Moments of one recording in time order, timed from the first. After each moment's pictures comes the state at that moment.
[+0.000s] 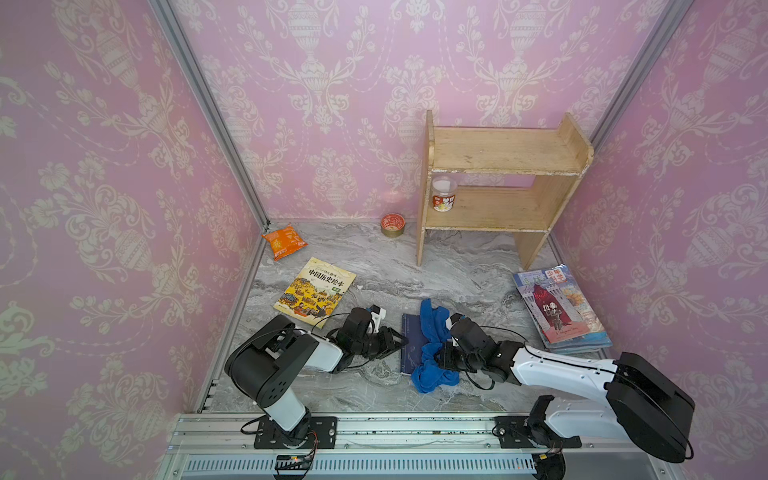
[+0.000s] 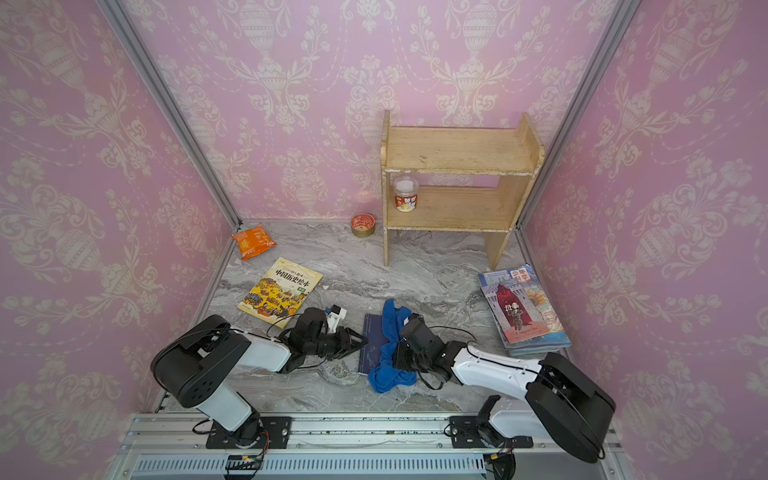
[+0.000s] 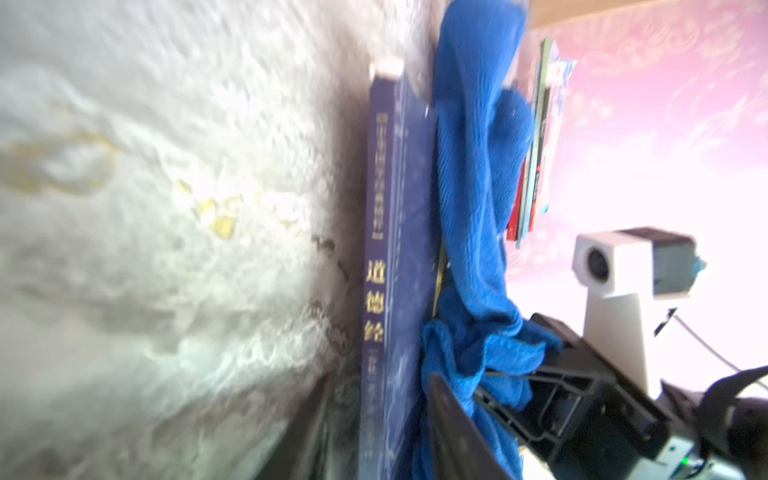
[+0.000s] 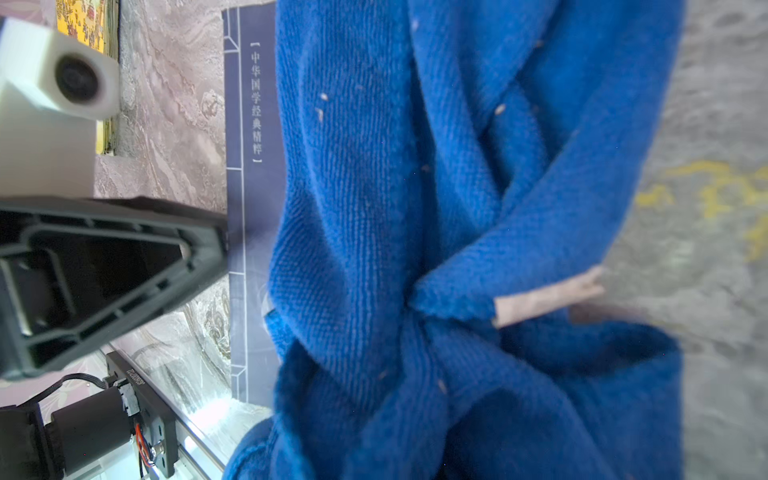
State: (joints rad) left arm -0.59 1.64 0.40 0.62 0.57 -1.08; right arm 0.82 1.28 0.45 -0.11 -0.10 0.95
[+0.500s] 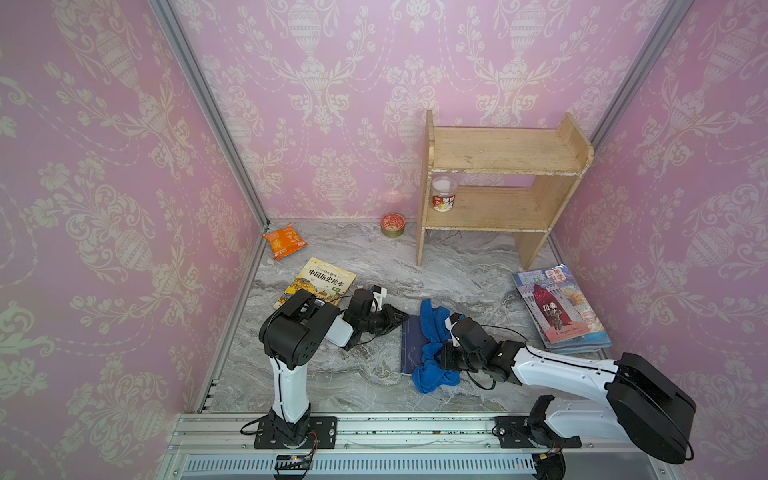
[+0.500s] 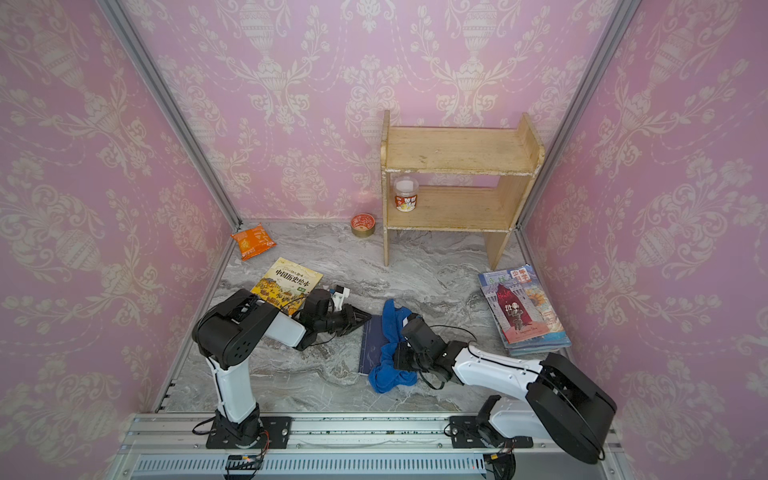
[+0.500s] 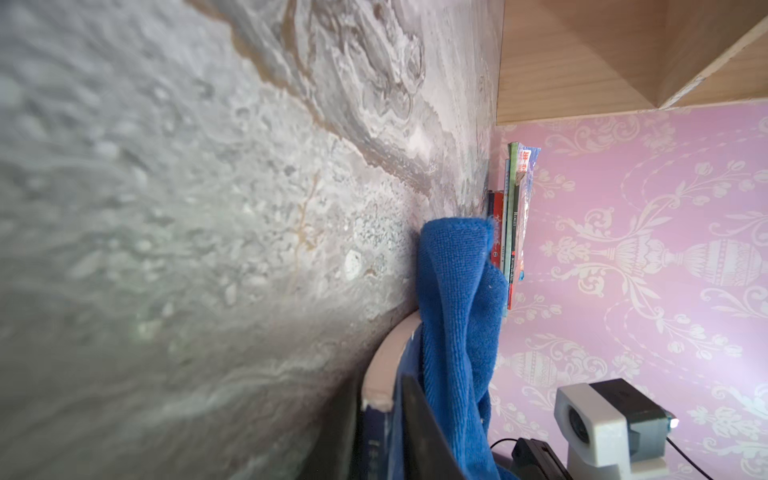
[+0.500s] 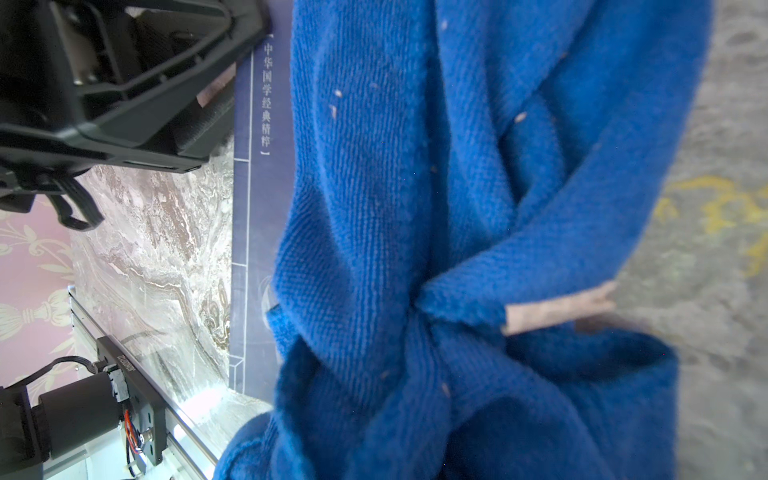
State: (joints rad) left arm -0.49 1.93 0.61 0.77 0.62 -1.09; right arm 0.79 1.27 0.45 -0.12 -0.13 0.88
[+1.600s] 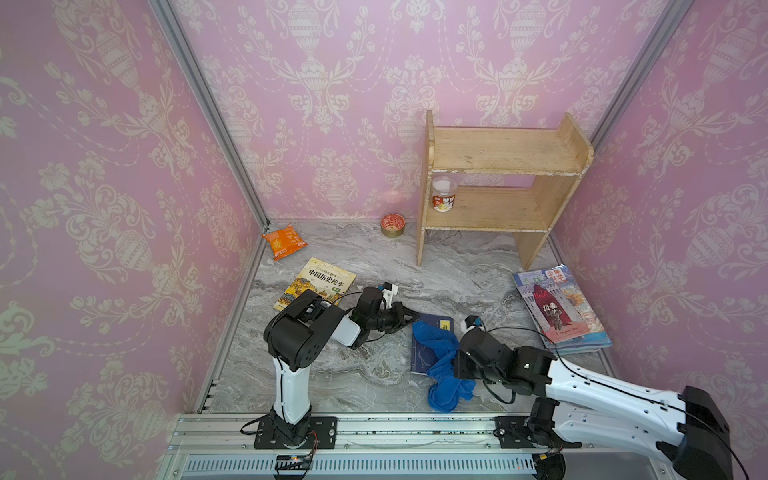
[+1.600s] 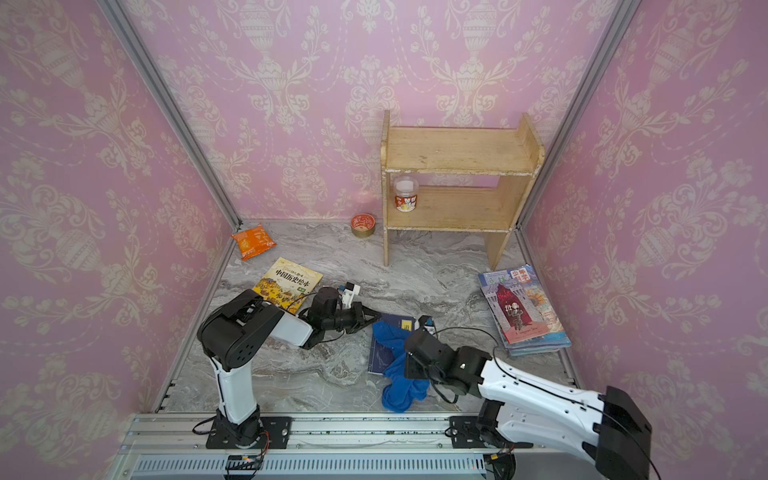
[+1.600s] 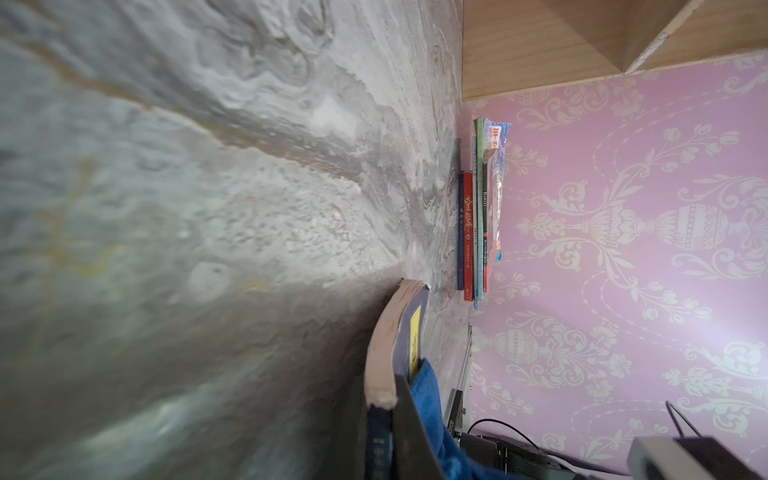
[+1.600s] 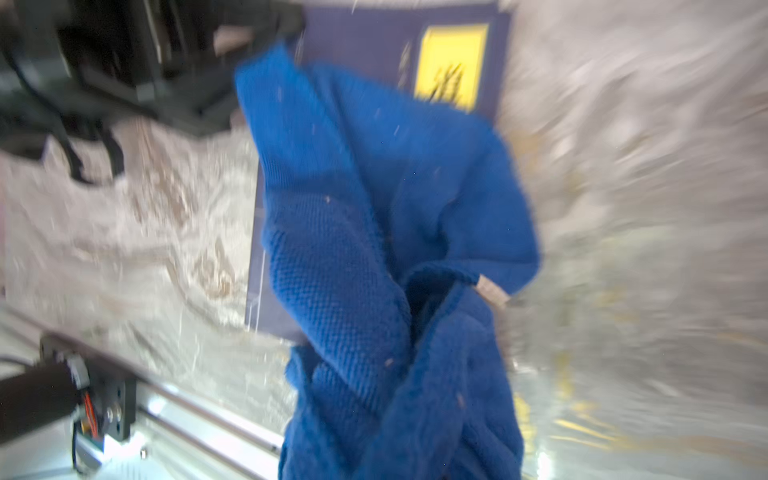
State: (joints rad) left arm -0.59 1.92 0.71 0.75 0.61 -1.12; right arm 0.85 0.87 0.61 -0.69 0.18 0.94
